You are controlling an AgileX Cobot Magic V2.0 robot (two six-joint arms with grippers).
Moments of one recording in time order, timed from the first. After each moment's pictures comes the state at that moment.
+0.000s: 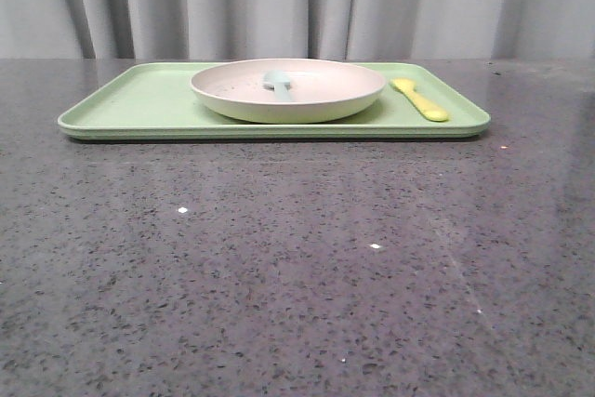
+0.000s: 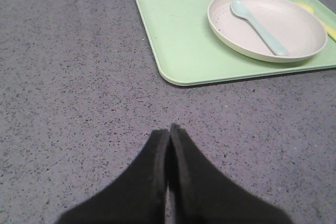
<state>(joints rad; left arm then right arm) -0.28 0.46 -0.60 0.01 0.67 -0.18 0.34 0.45 -0.55 -0.17 0.54 0.33</state>
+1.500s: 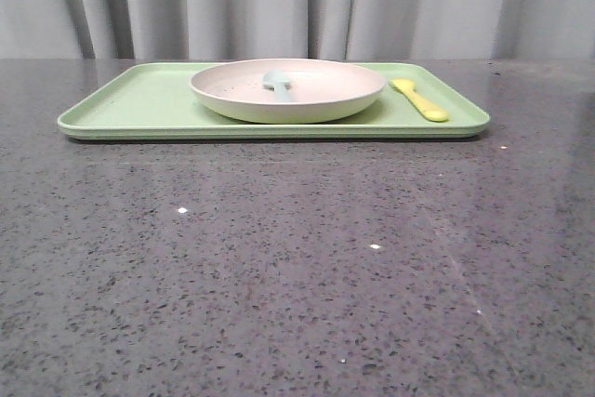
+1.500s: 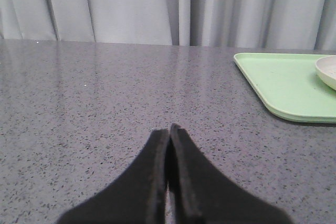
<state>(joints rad) 0.05 0.00 0.00 0.03 0.12 -0.13 0.34 0.45 -0.55 -0.17 0.54 0.33</state>
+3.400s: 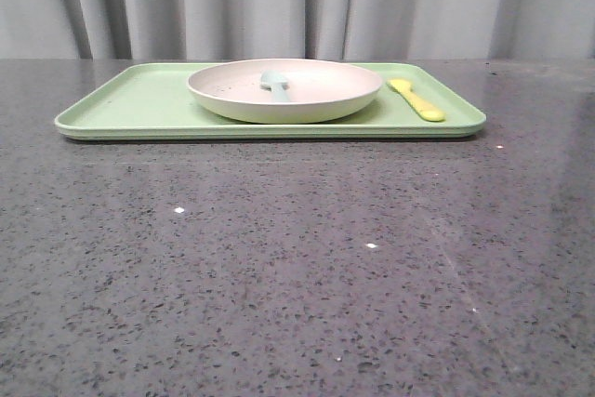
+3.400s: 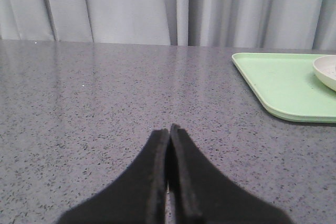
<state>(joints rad) 0.05 0.00 0.00 0.03 0.12 -0.12 0.04 0.15 -0.10 0.01 0.14 0.10</state>
